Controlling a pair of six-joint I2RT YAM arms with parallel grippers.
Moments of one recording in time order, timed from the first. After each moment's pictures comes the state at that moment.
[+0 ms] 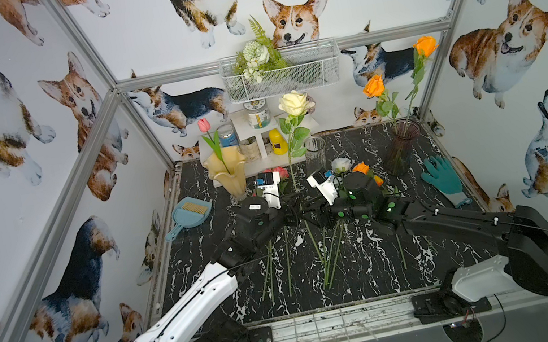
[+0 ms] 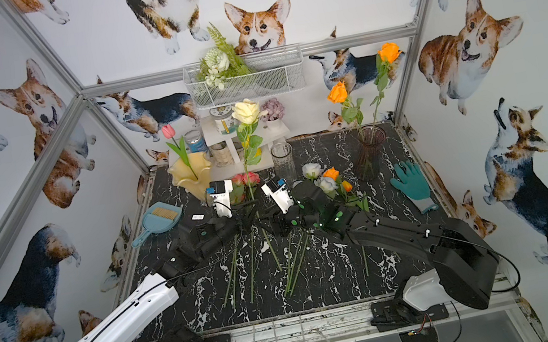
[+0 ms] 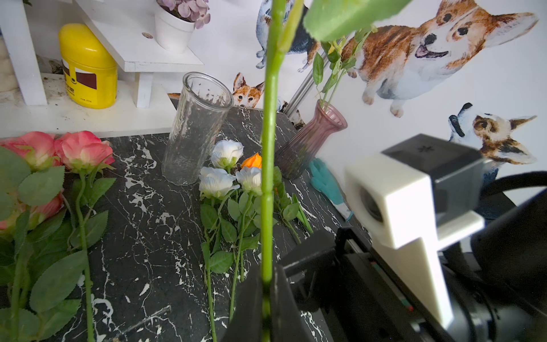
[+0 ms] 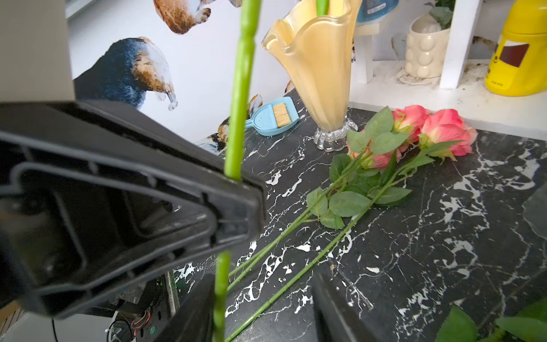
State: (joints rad) left arm -0.66 1.05 0.80 -0.02 0.08 -0.55; right arm 0.77 1.36 0.90 0.13 -0.32 0.34
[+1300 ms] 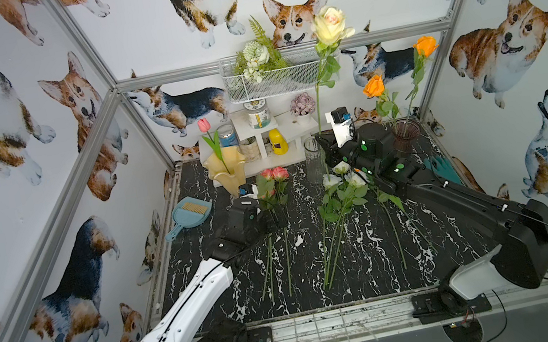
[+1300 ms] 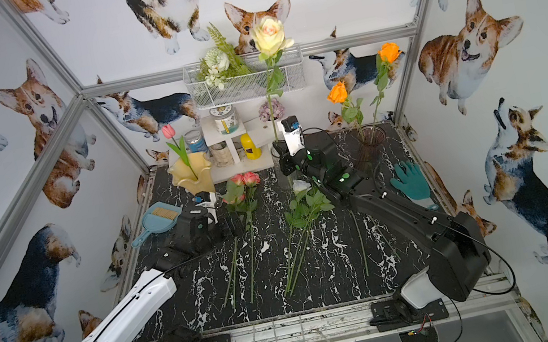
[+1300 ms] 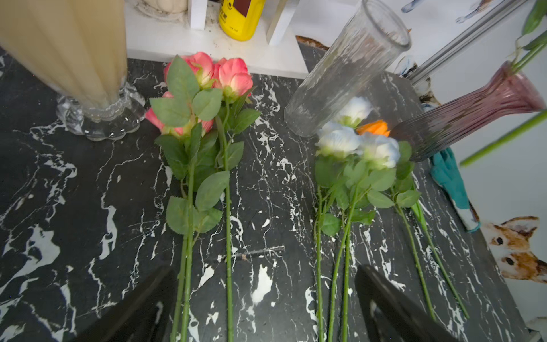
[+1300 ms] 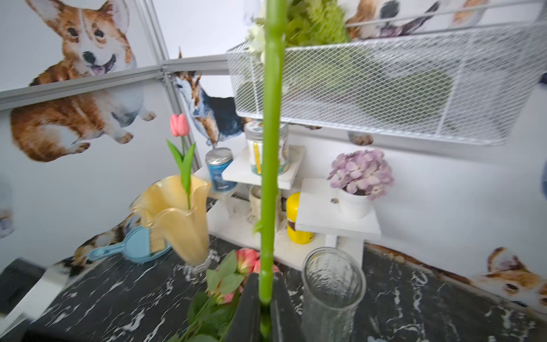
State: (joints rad) left arm -0.45 1.07 0.75 -0.33 -0.01 -0.53; right arm 0.54 1.46 1.28 0.14 0.03 0.07
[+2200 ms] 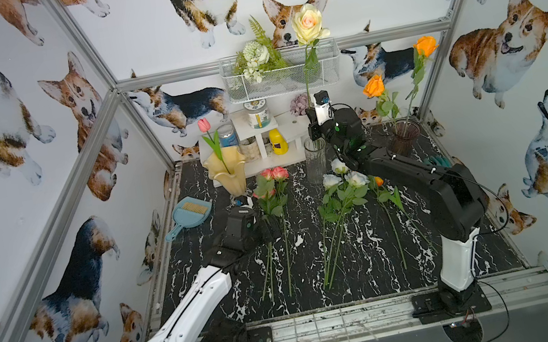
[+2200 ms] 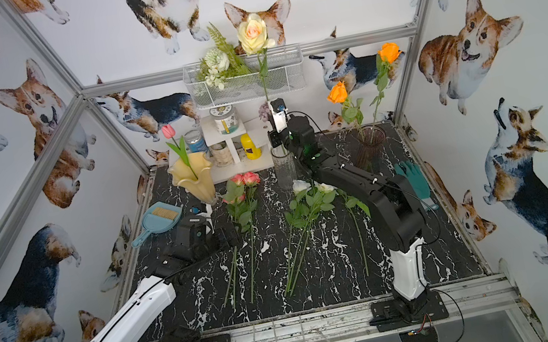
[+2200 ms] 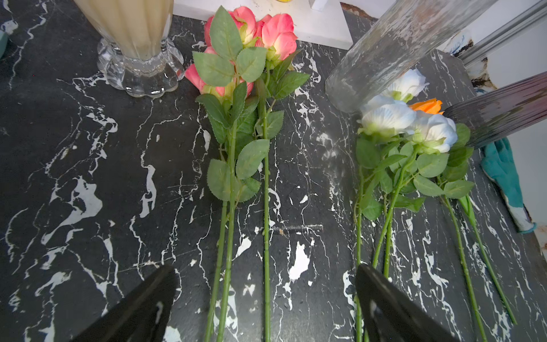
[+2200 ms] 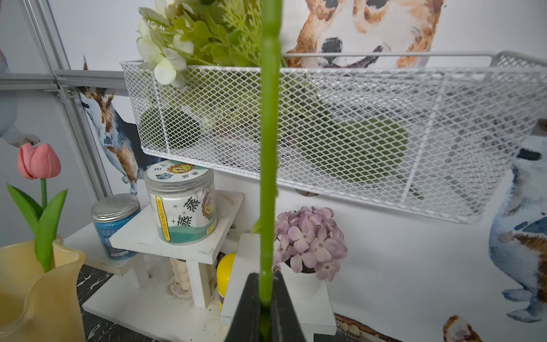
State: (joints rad) left arm -0.41 1.03 0.66 -0.35 -0.02 -0.52; right arm 0.47 1.89 1.54 0.39 0.12 -0.03
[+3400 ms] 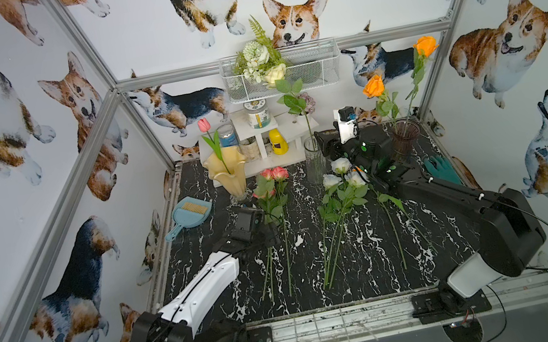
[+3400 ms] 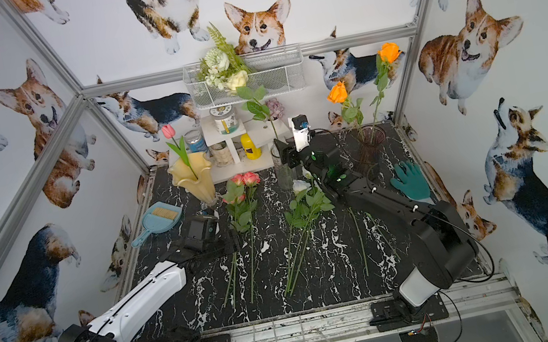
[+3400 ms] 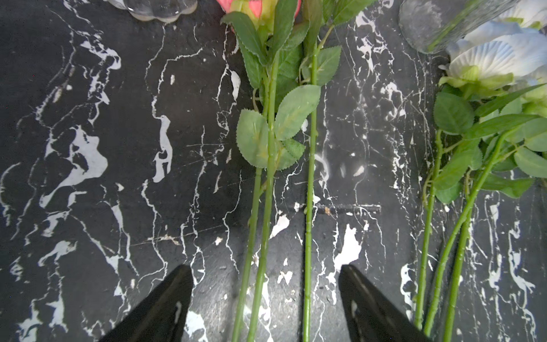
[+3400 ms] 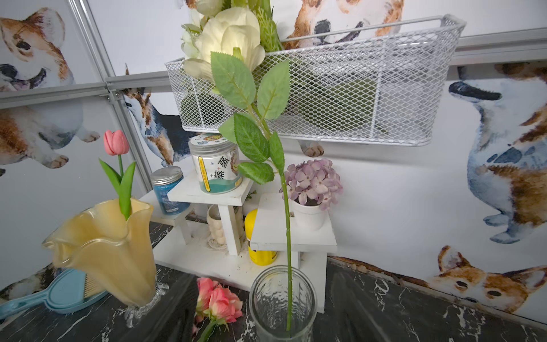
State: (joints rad) left arm -0.41 1.22 0.67 -0.40 -0.04 -0.51; right arm 0.48 1.49 1.13 0.36 0.07 0.10
